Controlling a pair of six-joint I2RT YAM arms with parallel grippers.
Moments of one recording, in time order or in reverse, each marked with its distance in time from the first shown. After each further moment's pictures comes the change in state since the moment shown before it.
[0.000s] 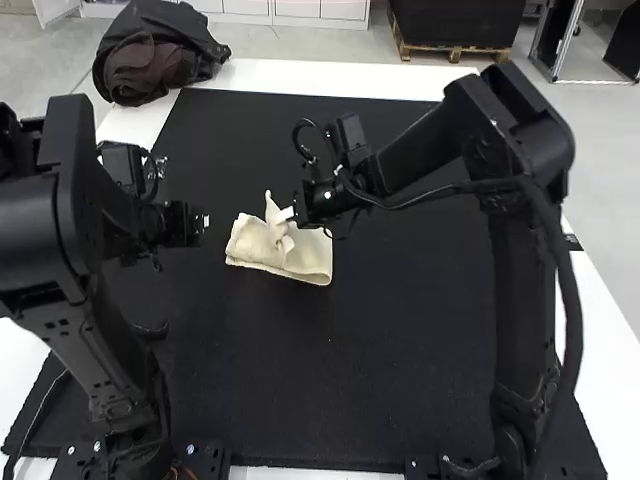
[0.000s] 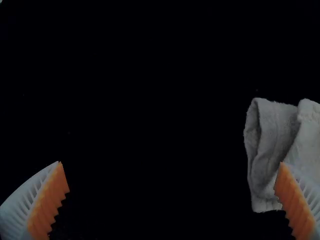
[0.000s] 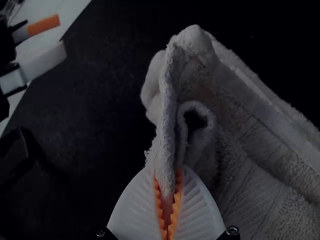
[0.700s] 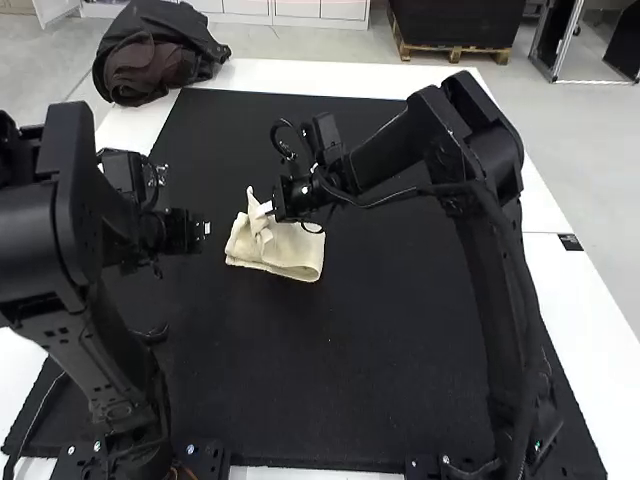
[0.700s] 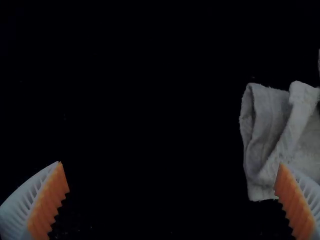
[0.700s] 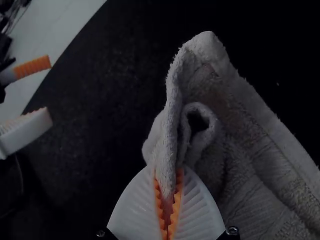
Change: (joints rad) left arm 0.000 -0.031 -0.026 -0.002 0.000 0.000; right arm 0.036 0.175 0.212 0.006 -0.005 0.032
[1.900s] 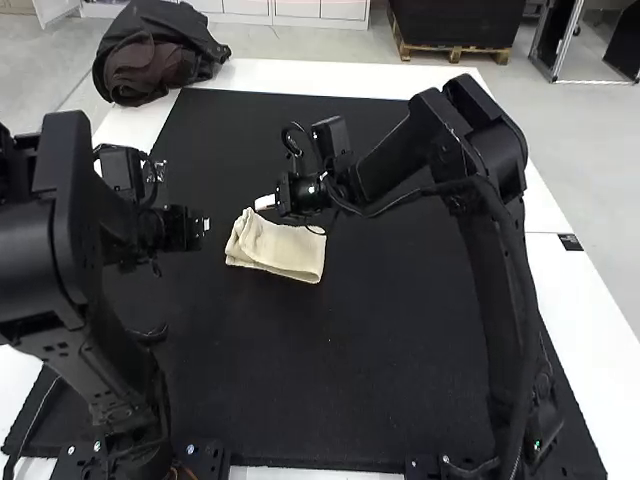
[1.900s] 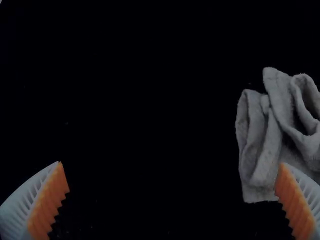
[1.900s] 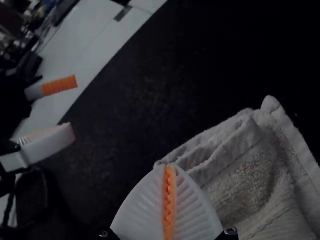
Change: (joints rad) left arm 0.000 -0.041 0.000 -0.029 0.000 -0.007; right arm -0.028 -0.003 -0.103 0.264 -0.088 0.085
